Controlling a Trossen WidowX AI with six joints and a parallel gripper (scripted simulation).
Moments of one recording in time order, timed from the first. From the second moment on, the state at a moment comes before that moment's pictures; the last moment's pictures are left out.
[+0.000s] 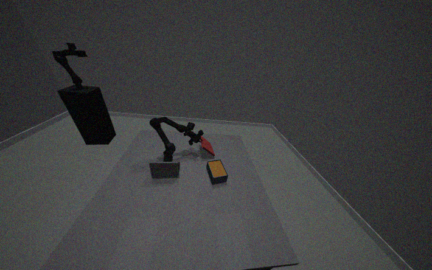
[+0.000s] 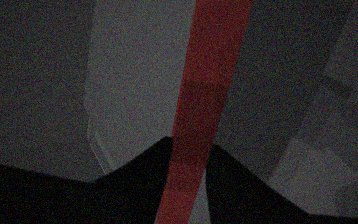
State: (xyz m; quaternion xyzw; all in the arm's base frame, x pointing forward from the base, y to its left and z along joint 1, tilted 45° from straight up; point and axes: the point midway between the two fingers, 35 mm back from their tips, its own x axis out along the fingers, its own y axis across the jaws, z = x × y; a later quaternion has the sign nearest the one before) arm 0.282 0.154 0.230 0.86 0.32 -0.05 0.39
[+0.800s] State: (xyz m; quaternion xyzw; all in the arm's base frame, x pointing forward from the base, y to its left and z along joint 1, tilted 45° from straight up) arm 0.285 0.165 0.220 0.87 0.31 -0.05 0.39
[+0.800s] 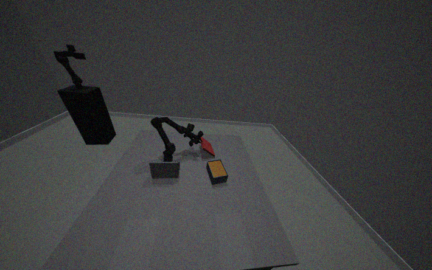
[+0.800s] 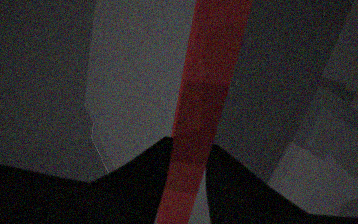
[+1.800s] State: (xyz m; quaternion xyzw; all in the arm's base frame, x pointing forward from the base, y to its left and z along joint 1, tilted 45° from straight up) arm 0.288 0.179 0.206 0.87 0.30 -0.05 0.38
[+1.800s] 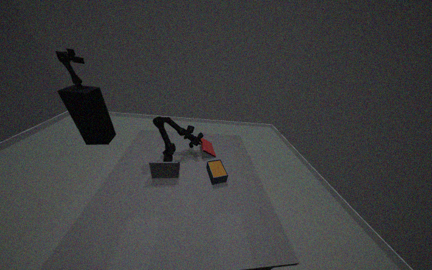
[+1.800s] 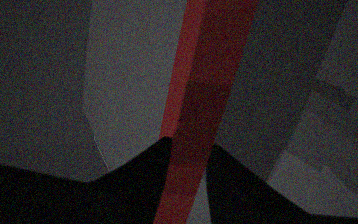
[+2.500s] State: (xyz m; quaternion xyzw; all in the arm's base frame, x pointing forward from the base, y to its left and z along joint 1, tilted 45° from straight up) arm 0.289 0.192 0.196 0.87 0.30 -0.05 0.38
